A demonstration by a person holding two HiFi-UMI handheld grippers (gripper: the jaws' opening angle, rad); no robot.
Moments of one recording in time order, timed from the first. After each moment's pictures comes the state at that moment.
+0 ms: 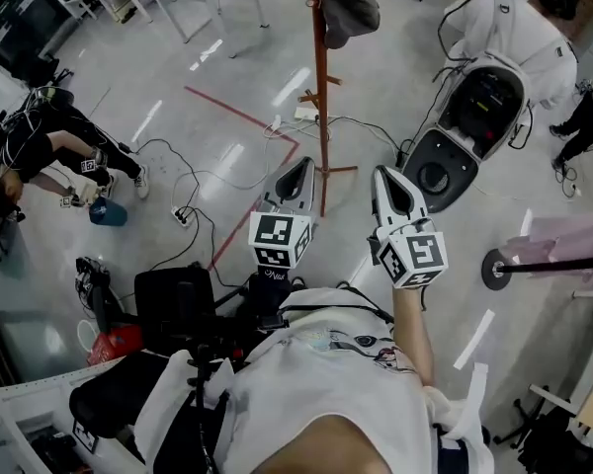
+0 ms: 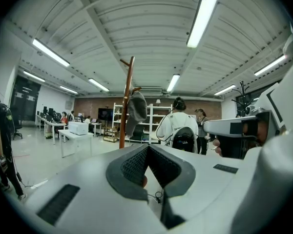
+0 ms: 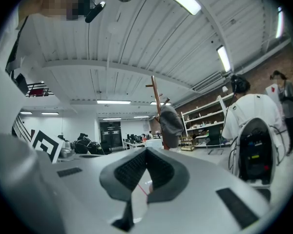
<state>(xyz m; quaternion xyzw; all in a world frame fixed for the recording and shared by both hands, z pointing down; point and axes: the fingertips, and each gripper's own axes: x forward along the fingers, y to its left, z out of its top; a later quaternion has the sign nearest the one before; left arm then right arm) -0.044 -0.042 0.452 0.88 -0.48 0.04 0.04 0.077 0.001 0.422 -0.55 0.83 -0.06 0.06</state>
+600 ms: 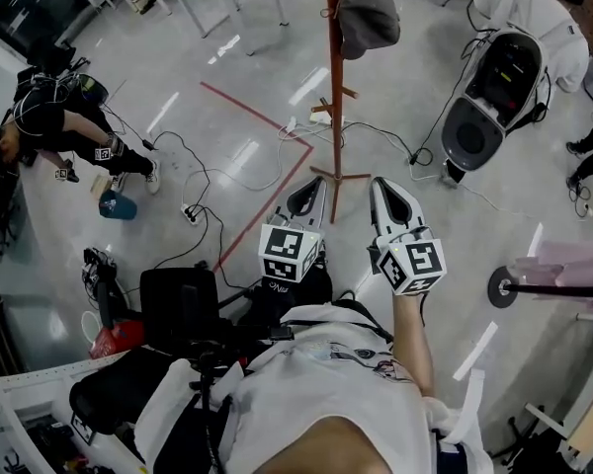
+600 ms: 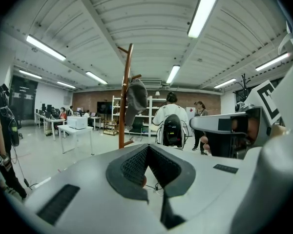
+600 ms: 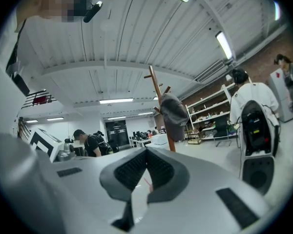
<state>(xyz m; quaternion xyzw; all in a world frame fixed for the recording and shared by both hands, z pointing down) -0.047 -0.061 0.484 0.87 -0.47 0.08 0.06 0.054 -0.041 0.449 -0.51 0.85 -0.10 0.05</state>
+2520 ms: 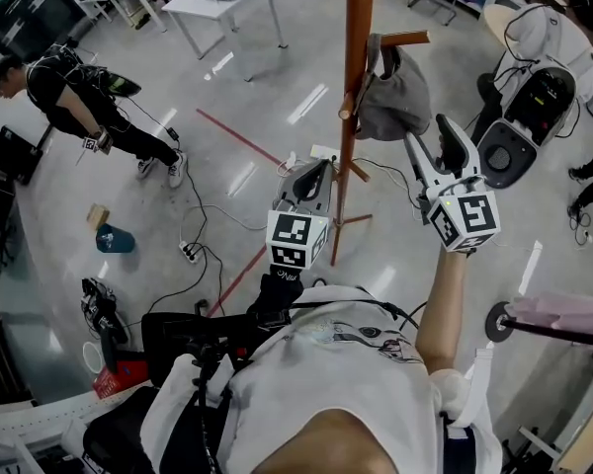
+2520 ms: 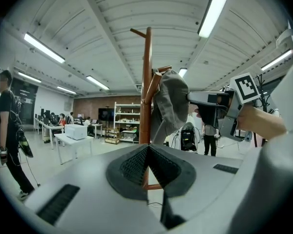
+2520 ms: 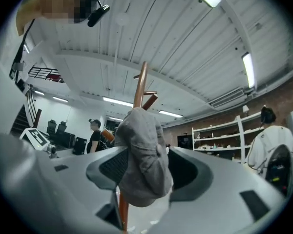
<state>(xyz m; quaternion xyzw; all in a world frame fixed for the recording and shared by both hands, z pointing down) -0.039 -0.296 0.436 0.87 -0.49 0.05 0.04 0.118 -0.309 0.329 -0.51 0.86 0.07 0.04</state>
